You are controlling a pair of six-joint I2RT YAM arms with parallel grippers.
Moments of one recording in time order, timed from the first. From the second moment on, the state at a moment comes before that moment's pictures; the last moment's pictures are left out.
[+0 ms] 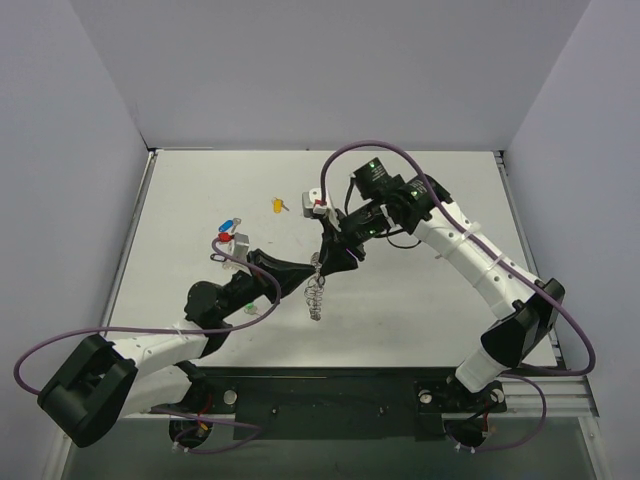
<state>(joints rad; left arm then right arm) -0.65 1.12 0.24 1.28 0.43 -0.75 0.70 1.59 1.68 -1.07 -0.85 -0.66</state>
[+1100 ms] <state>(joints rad) -0.61 0.83 0.35 0.97 0.54 -0.58 0.69 1.61 1.67 -1.10 -0.76 -0.58</state>
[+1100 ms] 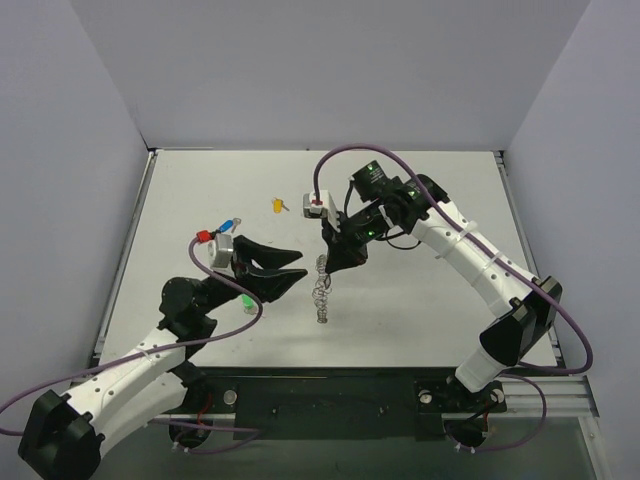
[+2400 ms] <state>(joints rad) -0.76 1.10 0.74 0.20 0.64 0.10 0.71 1.61 1.68 -1.25 -0.65 -0.70</state>
